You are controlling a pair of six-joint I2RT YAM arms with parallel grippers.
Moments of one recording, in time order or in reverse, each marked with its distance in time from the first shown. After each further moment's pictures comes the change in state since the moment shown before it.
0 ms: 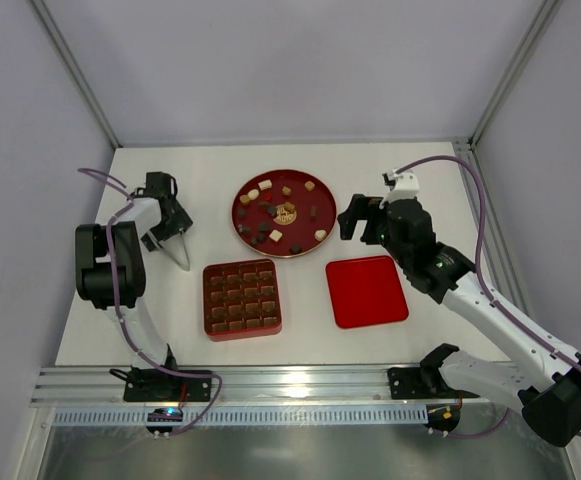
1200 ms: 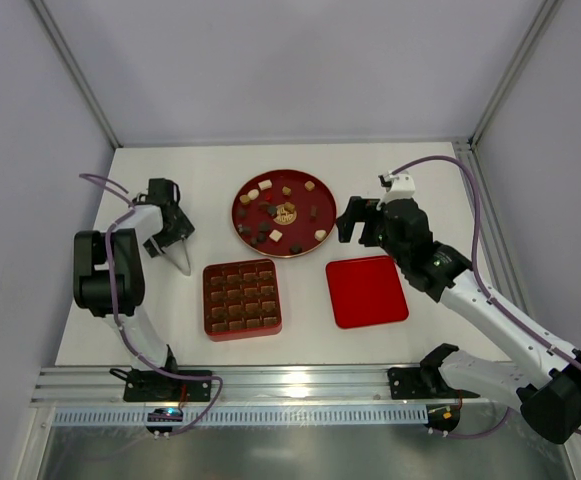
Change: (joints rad) left arm -0.023 -0.067 -0.091 0.022 0.005 -0.007; right arm 0.000 0.018 0.000 -0.017 -0.024 0.004
